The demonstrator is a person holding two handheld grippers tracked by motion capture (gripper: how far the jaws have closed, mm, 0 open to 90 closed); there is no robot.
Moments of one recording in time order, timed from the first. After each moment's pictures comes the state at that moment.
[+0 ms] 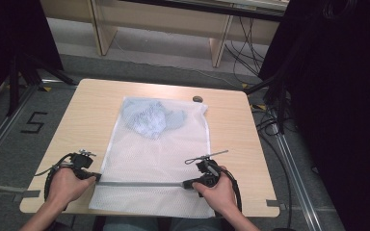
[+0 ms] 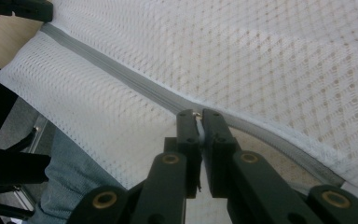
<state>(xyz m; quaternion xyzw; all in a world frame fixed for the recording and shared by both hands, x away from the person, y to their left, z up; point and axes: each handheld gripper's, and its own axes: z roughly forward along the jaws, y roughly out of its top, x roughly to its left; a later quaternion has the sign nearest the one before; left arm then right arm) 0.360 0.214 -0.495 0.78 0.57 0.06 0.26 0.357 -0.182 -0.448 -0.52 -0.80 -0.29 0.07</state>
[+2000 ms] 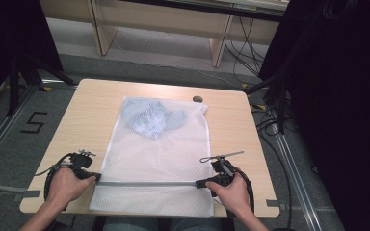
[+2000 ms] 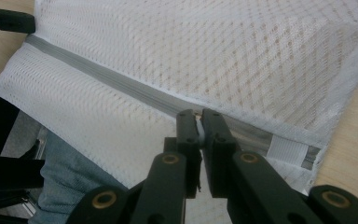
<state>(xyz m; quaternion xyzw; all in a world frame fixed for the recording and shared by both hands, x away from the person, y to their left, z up) 0.361 0.214 -0.496 0.77 0.58 0.06 0.26 0.357 -0.218 -0.446 -0.55 -0.78 -0.29 0.08</state>
